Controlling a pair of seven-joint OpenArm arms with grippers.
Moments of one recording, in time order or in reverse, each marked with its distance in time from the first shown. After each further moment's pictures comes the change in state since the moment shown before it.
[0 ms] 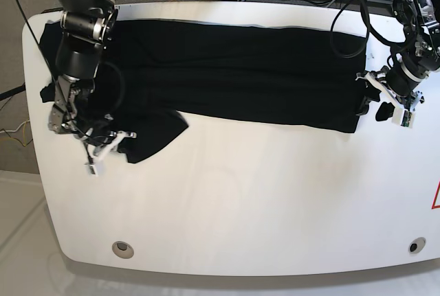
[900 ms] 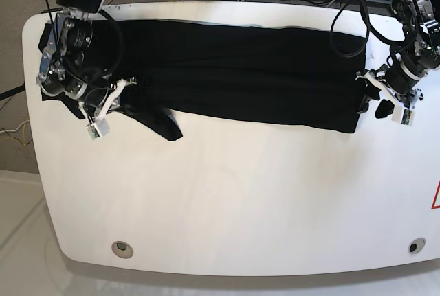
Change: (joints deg) left arm 0.2 0.1 0.0 -1.6 0.0 0.0 -0.5; right arm -25.1 -1.2 1.6 41.7 24.5 0.4 -23.2
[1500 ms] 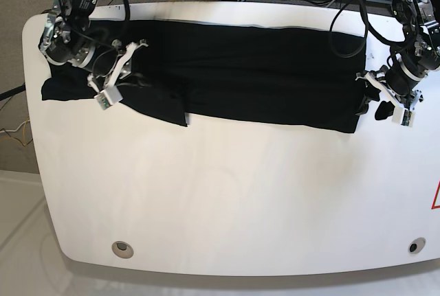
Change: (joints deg) left arm -0.1 -0.2 0.1 0.5 -0.4 0.3 0.0; right arm -13.2 -2.2 -1.0 15.1 3.3 0.0 0.3
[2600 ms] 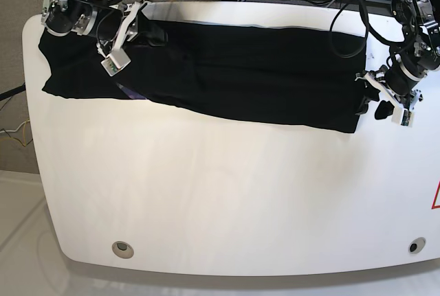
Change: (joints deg) left arm -0.2 0.2 0.0 -0.2 0.0 0.4 0.4; right arm -12.7 3.0 -0.2 9.2 14.2 0.2 -5.3
